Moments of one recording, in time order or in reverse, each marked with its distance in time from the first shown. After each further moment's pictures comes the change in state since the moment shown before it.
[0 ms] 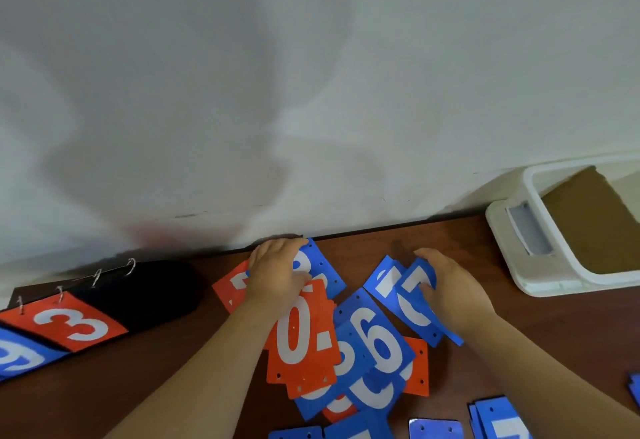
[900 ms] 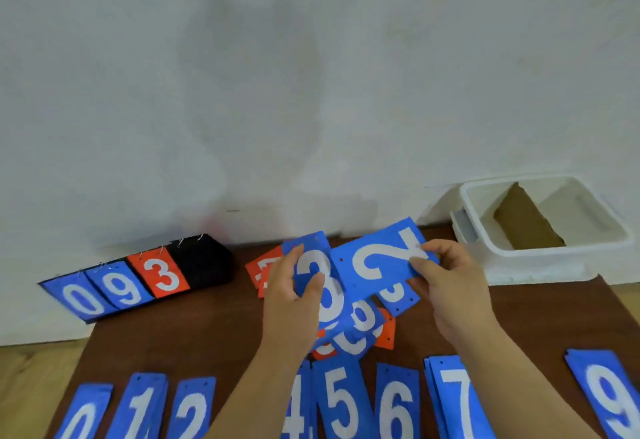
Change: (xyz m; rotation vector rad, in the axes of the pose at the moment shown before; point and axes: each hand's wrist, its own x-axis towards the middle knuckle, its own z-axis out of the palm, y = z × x) left_hand -0.230 0.143 -0.089 -0.751 0.371 -0.106; right_hand -0.168 -0.050 -0.111 1.303 0.217 0.026
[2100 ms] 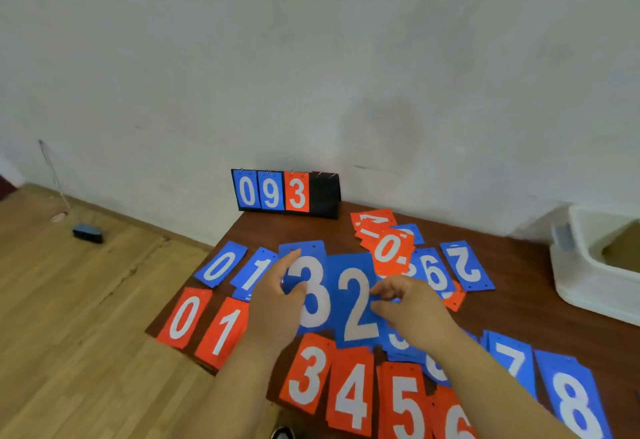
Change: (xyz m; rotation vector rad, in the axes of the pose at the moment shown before) left_hand -0.217 -0.048 -0.166 -0.024 0.326 -0.157; right_hand -0.199 0.054 0.038 -0.807 -0.839 -0.210
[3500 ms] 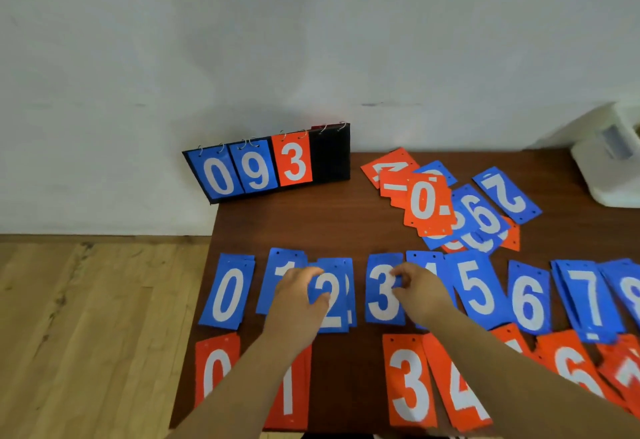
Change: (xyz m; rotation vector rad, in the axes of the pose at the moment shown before) left_hand 0.205 -0.146 -0.067 0.471 -0.617 0.020; right_hand 0.151 0.052 0.178 -0.221 0.185 0.542
